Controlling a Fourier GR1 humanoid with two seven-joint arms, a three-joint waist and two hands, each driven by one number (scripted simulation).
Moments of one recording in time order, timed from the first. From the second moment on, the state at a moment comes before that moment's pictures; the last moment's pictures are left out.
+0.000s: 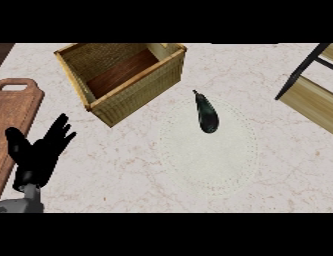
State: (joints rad) left arm -0.04 0.23 0.04 -1.41 0.19 0.03 0.26; right arm -1.00 -0.70 -0.39 -1.53 0.76 0.39 0.96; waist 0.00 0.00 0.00
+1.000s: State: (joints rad) left arm -0.05 0.22 0.05 -1.40 0.16 0.02 0.26; right arm -0.98 -0.82 -0.39 -1.06 0.81 0.21 0.64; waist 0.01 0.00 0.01
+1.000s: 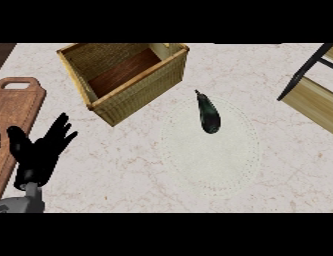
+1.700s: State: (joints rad) left arm -0.05 0.21 0.06 -1.39 0.15 0.00 0.25; right arm -1.01 -0.86 -0.36 -0.91 0.81 0.16 0.50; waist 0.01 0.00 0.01
